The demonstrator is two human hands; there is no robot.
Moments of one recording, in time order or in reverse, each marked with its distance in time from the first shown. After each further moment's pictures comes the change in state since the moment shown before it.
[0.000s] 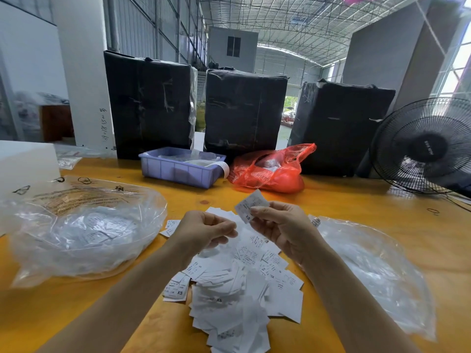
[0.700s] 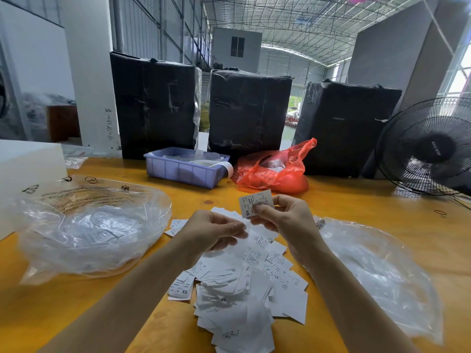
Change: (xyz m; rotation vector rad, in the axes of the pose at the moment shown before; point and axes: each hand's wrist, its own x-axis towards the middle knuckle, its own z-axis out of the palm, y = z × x) left_hand -0.006 0.007 0.001 -0.052 -0.096 -0.041; right_hand -0.007 -0.001 0.008 -0.456 0.073 -0.265
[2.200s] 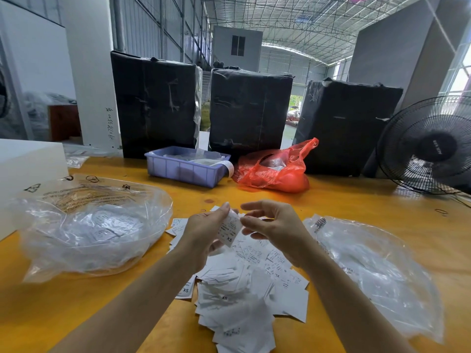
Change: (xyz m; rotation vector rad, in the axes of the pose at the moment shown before) left_hand 0.008 -0.008 0.012 -0.262 0.264 -0.053; right_hand -0.004 0.003 0.009 -0.183 -0.185 0.016
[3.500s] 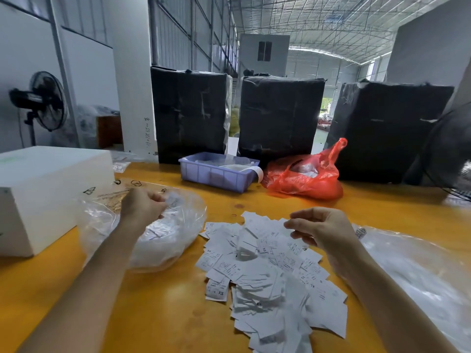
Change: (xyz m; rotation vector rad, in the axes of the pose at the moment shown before) left_hand 0.033 0.052 -0.148 0.717 0.596 0.276; right_hand 0.001 -0.003 -0.009 0.082 0.219 0.120
